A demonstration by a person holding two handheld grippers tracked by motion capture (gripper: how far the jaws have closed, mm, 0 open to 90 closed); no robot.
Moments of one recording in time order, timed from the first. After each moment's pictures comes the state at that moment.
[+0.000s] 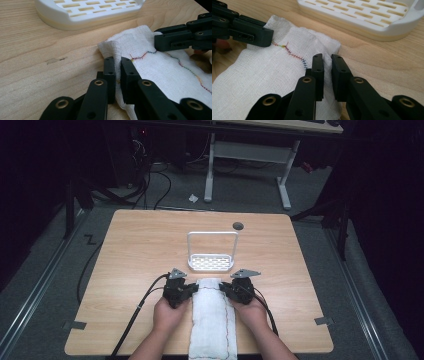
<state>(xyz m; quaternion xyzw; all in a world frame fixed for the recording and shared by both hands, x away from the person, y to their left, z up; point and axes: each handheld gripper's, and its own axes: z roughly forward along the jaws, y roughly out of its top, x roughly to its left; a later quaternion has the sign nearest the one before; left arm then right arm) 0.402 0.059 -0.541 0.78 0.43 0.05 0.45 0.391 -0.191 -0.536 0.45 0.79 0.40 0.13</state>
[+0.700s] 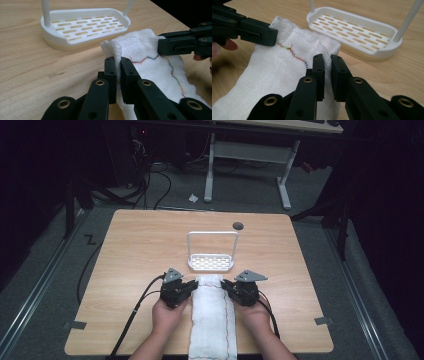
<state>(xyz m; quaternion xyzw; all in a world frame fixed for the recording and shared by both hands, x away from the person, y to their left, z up) 0.383 0.064 -0.518 0.75 0.41 0.09 0.51 0.368 -0.194 -0.510 0.42 0.78 0.44 0.18</state>
